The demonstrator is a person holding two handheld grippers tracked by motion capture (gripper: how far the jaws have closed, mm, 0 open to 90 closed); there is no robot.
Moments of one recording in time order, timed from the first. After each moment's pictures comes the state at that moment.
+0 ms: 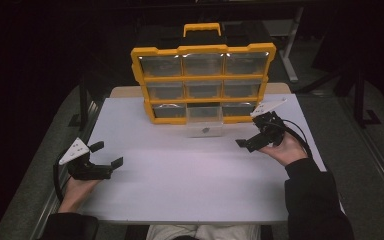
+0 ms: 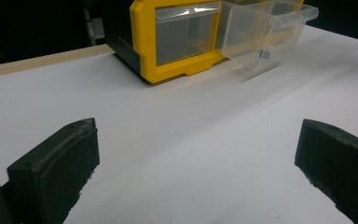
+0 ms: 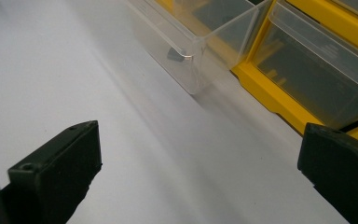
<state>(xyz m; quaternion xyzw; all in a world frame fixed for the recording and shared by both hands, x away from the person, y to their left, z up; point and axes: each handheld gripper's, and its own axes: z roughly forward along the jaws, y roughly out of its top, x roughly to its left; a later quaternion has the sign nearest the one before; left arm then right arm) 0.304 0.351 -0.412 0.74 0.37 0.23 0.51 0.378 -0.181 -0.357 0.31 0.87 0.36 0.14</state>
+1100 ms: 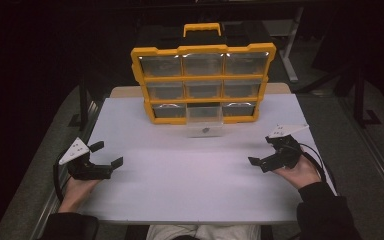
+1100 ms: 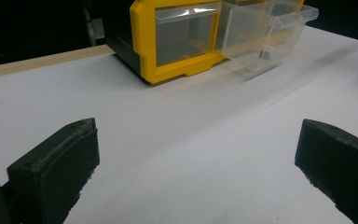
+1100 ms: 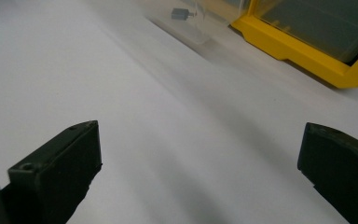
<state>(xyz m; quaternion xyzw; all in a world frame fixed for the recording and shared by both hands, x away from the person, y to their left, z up) 0.304 0.351 -0.412 0.74 0.37 0.23 0.51 0.332 -0.219 -0.397 0.35 0.84 0.40 0.14</state>
